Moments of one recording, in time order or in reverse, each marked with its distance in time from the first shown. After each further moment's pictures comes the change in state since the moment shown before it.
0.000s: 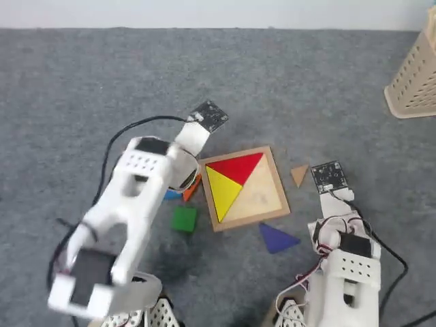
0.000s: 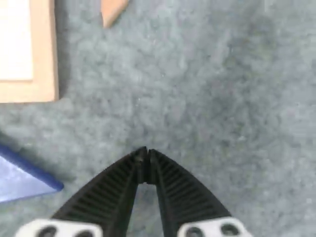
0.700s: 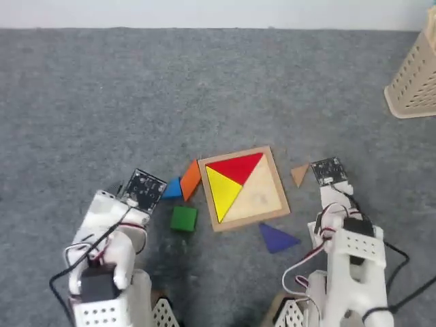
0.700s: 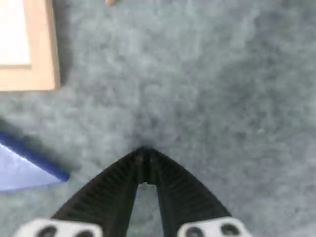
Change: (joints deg) left arm -20.9 -95.0 49.0 8.0 -7.0; right arm 0.0 16.0 -6.9 -0.1 -0.3
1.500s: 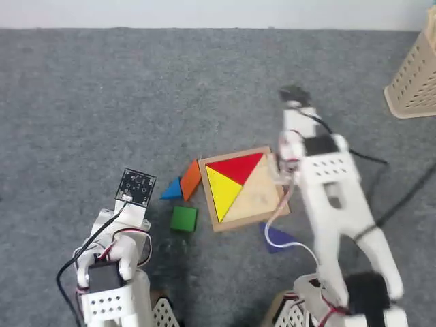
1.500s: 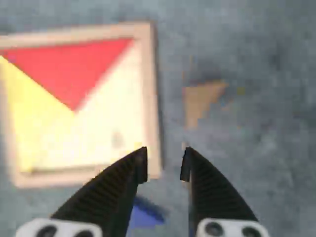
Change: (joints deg) left arm -3.0 -0.8 10.8 4.7 8.8; right arm -21.3 26.5 -43.5 19.6 -26.4
